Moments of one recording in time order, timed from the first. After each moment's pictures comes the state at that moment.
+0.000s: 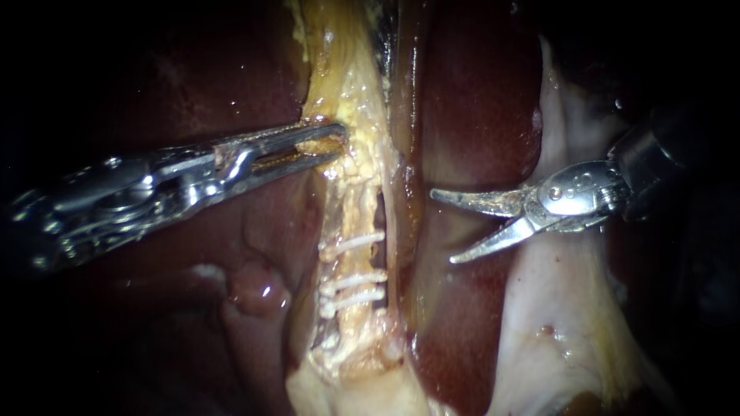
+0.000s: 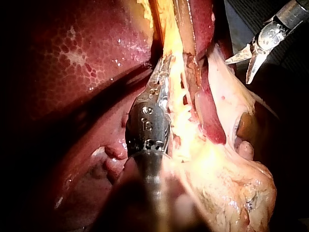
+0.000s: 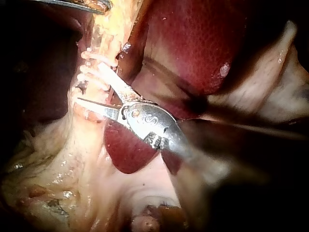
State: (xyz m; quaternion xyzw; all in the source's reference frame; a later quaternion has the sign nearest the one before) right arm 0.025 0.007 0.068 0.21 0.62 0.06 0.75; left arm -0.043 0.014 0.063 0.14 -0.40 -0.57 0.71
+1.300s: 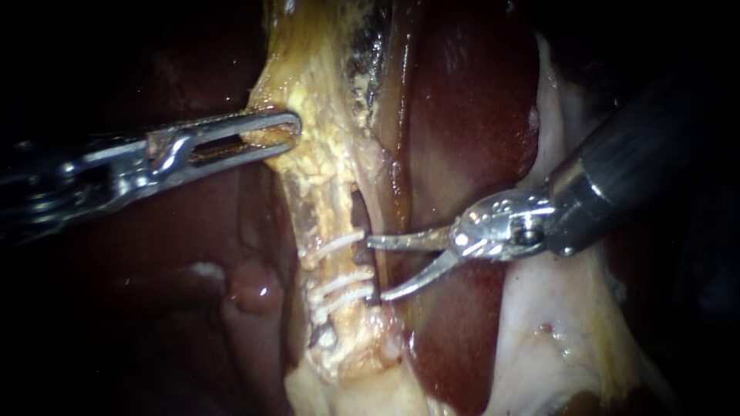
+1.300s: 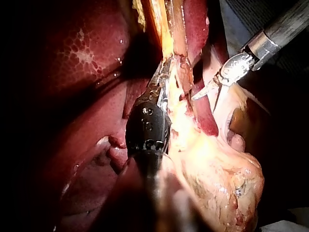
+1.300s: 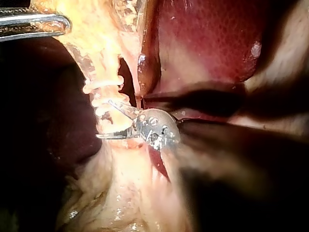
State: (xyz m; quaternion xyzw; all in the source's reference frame) right arm 0.033 0.002 0.074 0.43 0.41 0.03 0.80; left arm -0.037 0.016 0.054 0.14 -0.42 -0.58 0.69
